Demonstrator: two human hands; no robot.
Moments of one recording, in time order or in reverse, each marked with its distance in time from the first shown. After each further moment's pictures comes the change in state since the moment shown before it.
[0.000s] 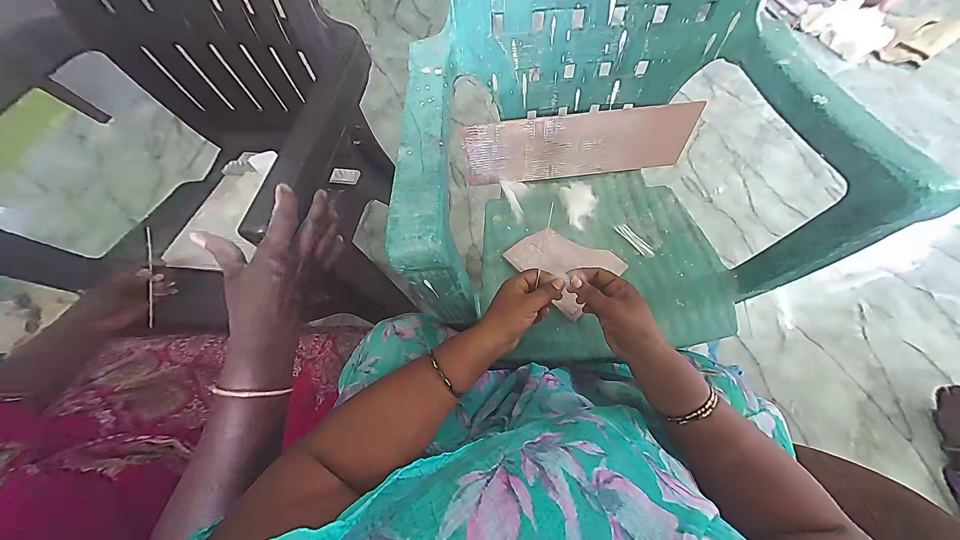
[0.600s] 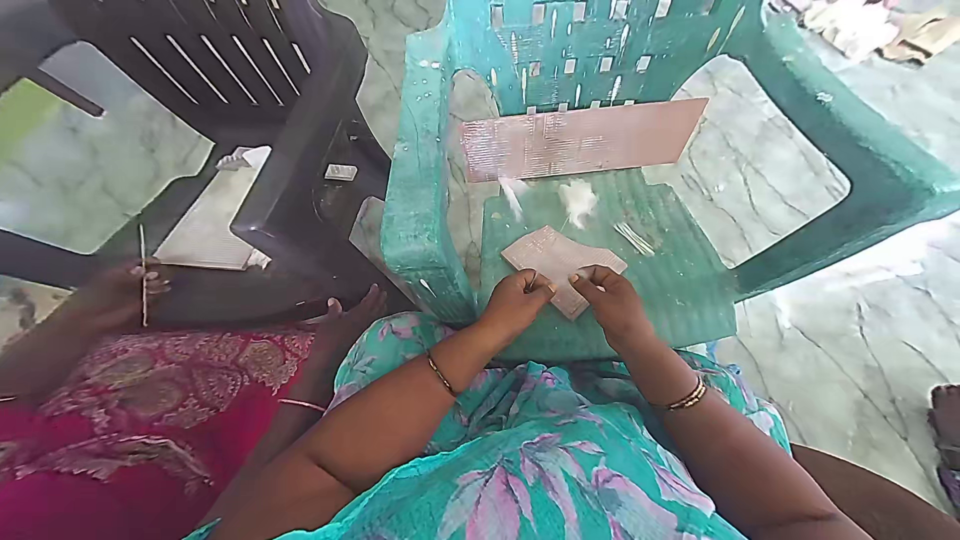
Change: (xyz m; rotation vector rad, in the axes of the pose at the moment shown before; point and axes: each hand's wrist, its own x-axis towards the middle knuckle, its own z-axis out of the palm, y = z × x) left_hand 0.005 0.002 -0.003 0.363 0.070 -0.044; right_hand 0.015 0.013 -0.004 -0.309 0.130 0.014
